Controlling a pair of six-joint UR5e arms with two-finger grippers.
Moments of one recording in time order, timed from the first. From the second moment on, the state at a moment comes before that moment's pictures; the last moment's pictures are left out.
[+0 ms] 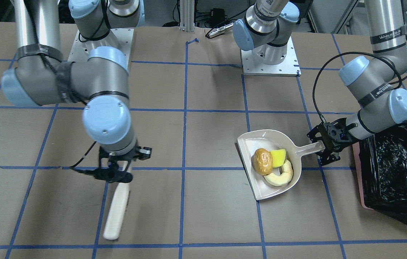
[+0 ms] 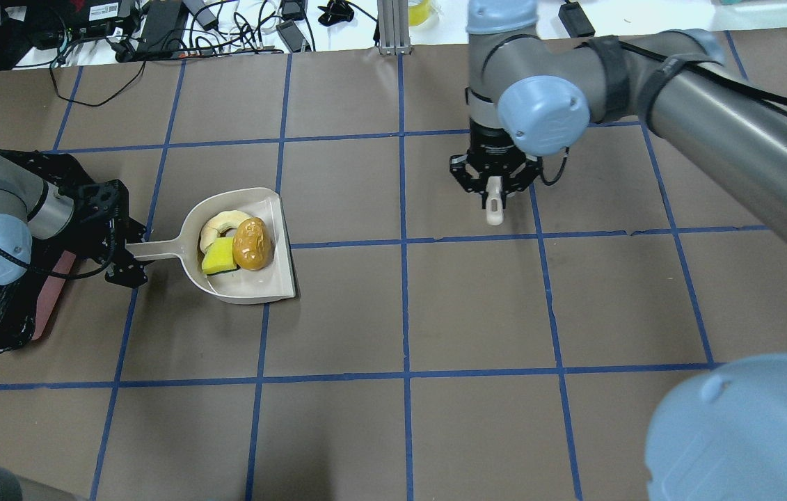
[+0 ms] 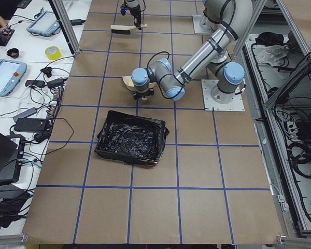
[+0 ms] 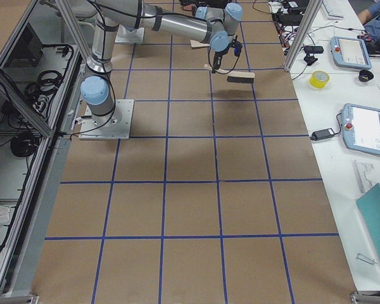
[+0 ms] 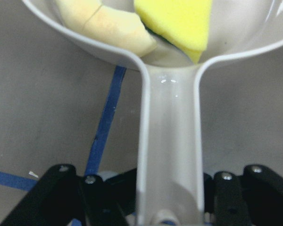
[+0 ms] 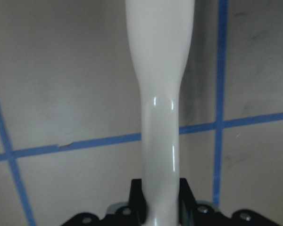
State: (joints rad) left arm -1.04 -1.87 -1.99 -1.05 1.29 1.82; right arm 1.68 -1.14 1.53 -1.79 -1.63 0.24
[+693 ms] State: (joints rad) left arm -1.03 -1.85 -1.98 -1.06 1.24 1.82; right arm 1.25 -1.18 1.60 -1.82 -1.66 -0.30
